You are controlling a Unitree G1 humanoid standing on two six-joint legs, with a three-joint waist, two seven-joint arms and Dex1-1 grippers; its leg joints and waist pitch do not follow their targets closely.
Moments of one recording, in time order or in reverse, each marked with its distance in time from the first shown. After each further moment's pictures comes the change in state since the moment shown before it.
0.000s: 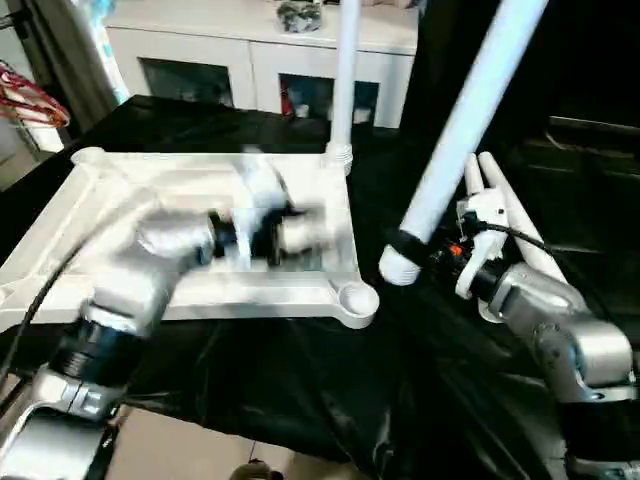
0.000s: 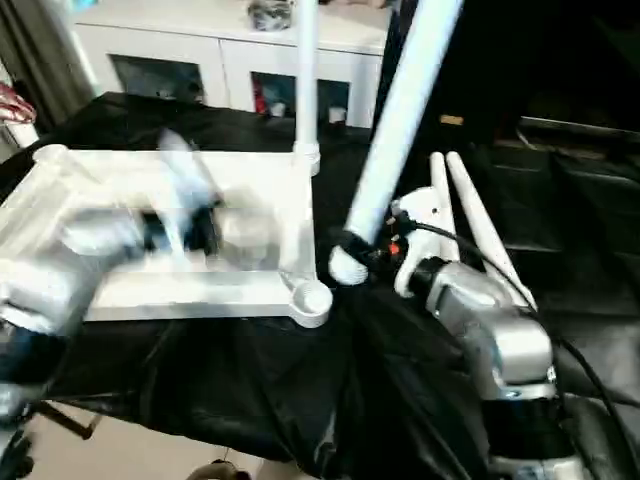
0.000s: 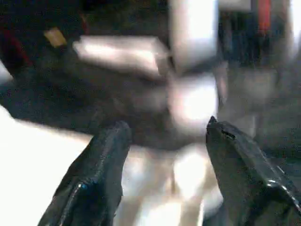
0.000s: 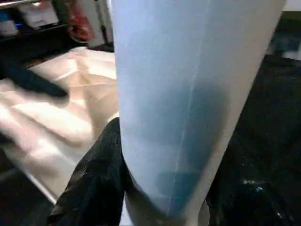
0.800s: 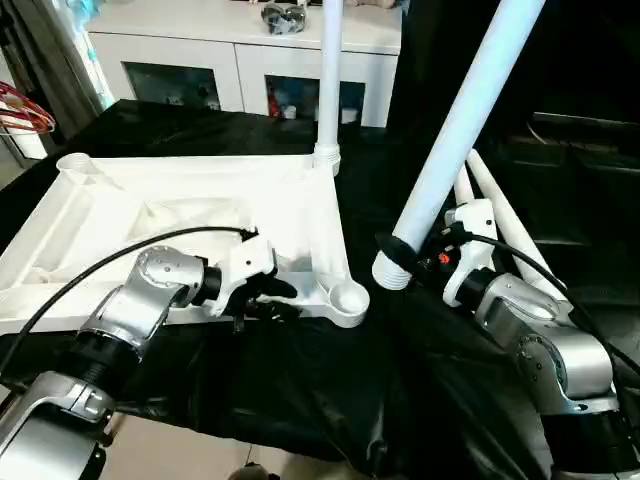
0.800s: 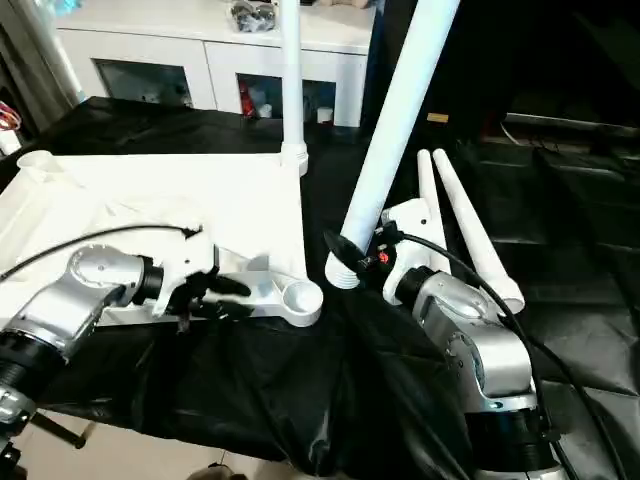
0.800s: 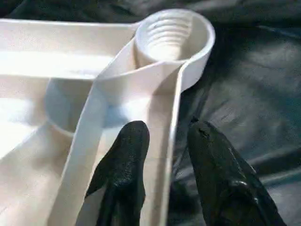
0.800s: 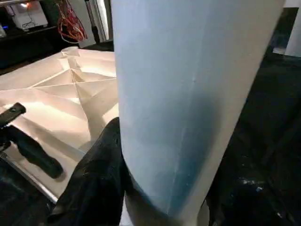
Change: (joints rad) left arm -0.008 0.026 -0.076 0.366 0.166 -0.259 -0.191; right arm 0.032 0.040 0.036 -0.006 -0.030 -0.041 -0.024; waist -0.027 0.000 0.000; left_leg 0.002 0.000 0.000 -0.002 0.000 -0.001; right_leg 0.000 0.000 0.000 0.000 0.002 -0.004
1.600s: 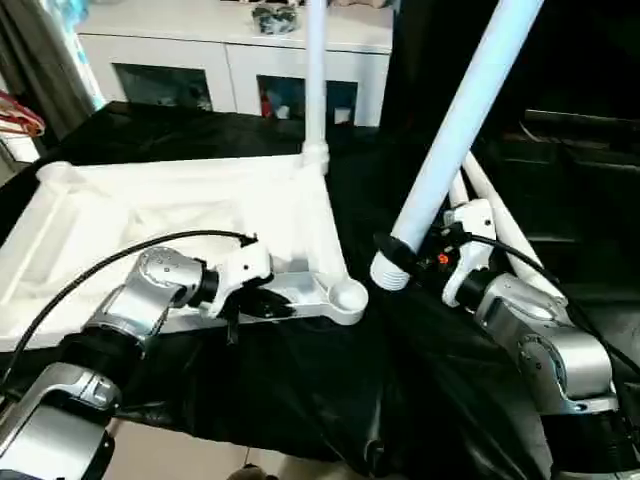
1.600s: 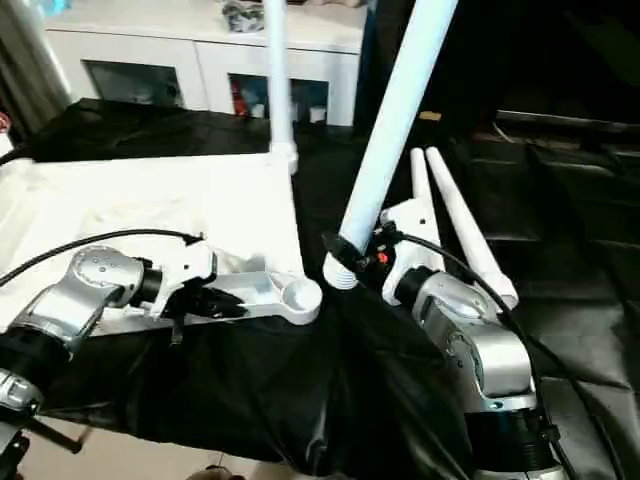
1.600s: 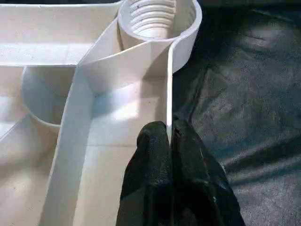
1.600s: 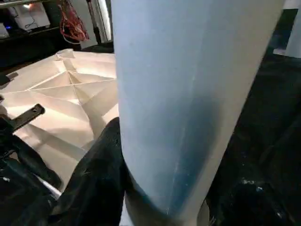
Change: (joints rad) left arm -0.022 -0.043 0.013 0.079 0.024 -0.013 -0.065; right arm -0.004 -0.007 0.007 0.001 0.000 -0.003 0.034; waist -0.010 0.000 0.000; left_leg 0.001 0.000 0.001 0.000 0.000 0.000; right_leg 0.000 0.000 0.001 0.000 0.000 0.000
